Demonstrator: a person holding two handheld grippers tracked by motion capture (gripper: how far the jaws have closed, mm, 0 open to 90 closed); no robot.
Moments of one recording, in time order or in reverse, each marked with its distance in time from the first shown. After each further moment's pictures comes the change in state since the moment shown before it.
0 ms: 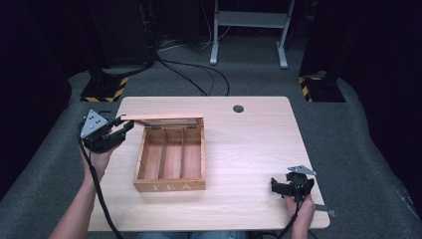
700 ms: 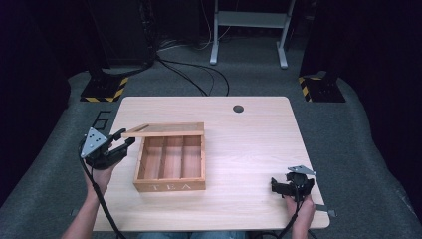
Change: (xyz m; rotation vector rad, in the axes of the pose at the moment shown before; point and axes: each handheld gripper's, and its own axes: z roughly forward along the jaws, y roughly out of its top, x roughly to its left) left arm -0.019 -0.038 -0.016 -0.025 -0.001 -0.033; right arm 0.000 0.000 0.000 0.000 0.000 0.001
